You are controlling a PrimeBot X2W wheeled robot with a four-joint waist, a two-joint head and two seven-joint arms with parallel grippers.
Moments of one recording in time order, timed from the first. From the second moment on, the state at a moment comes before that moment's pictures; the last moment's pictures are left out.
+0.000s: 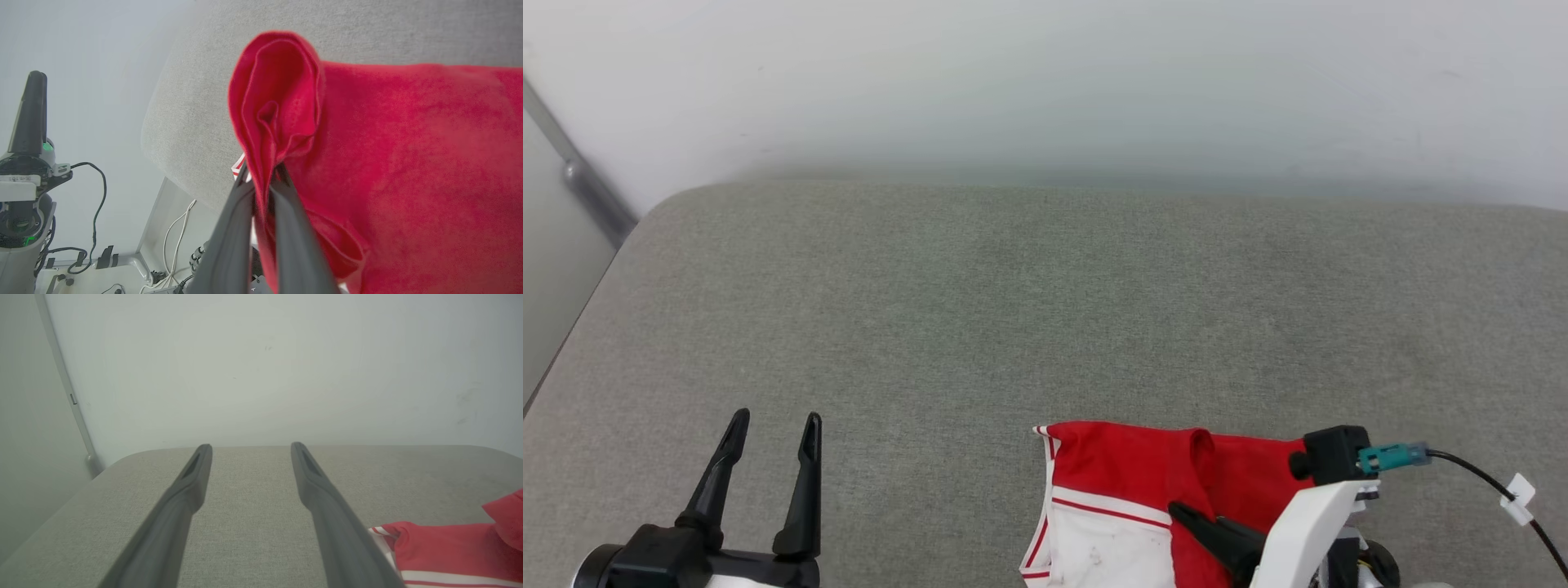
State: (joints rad) left arm 0.16 0.20 0.01 -0.14 -0.23 -0.13 -0.26; right arm 0.02 -0.05 0.18 -0.03 0.72 0.13 0.69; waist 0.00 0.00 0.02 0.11
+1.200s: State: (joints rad) left arm 0.14 0.20 0.01 -0.13 -0.25 -0.13 -0.26; right arm -0.29 -0.12 0.23 0.12 0.28 0.13 0.44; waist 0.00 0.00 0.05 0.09
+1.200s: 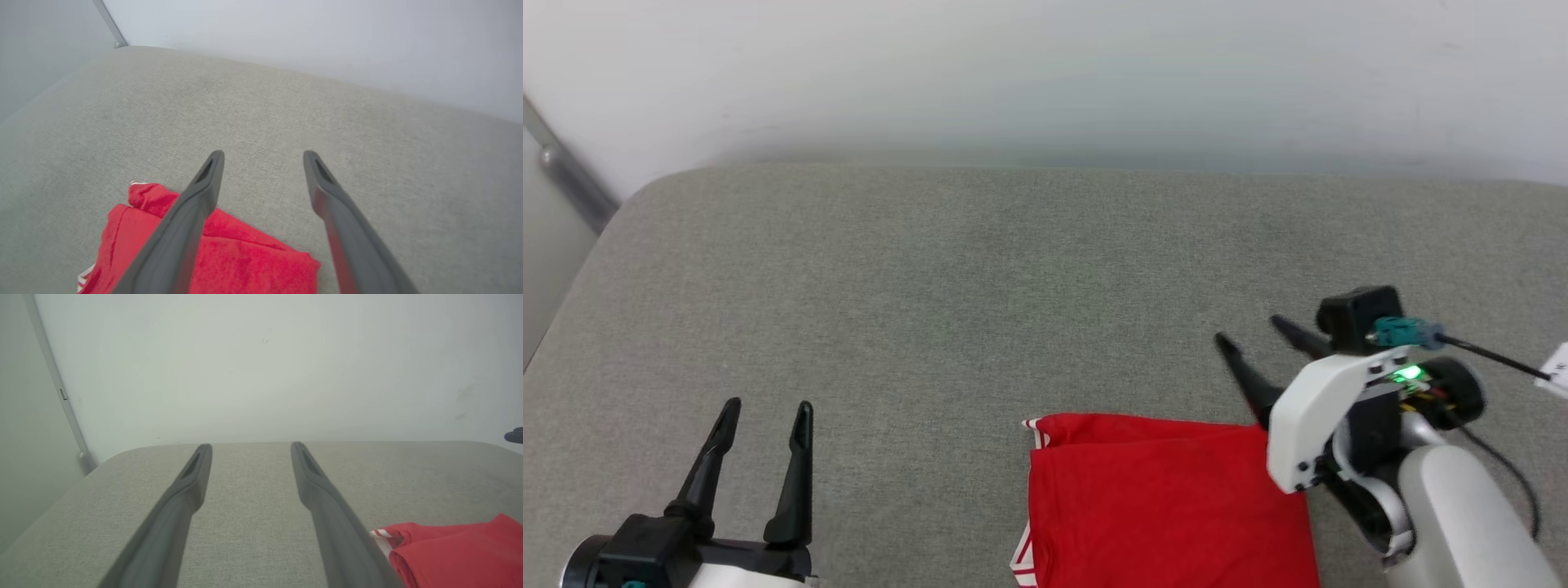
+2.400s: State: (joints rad) left arm 0.10 0.18 -0.02 -0.15 -0.23 -0.13 -0.26; right arm 0.02 -0.09 -0.01 -0.13 0.05 0.13 -0.16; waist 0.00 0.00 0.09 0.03
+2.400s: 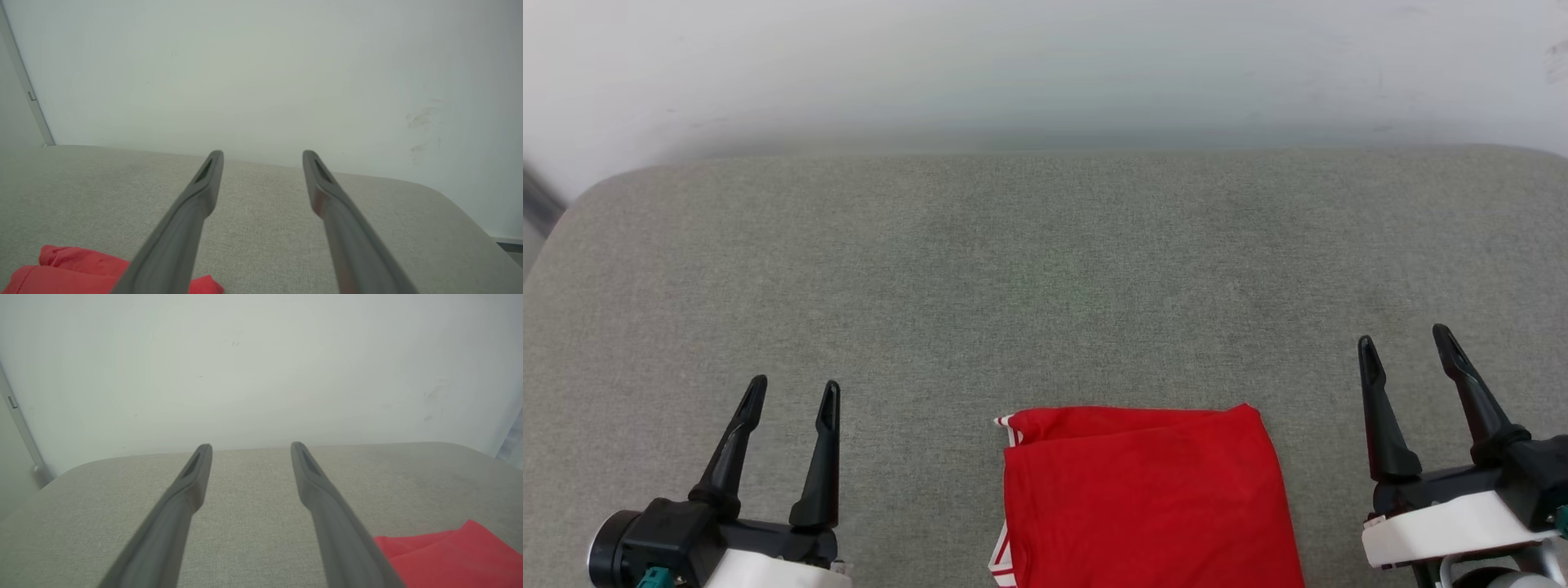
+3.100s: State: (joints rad) left arm 0.08 0.18 -0.05 -0.13 -0.22 -0.13 -0.26; right arm 0.04 -0.20 0.04 -0.25 0.29 0.13 0.75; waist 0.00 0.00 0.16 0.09
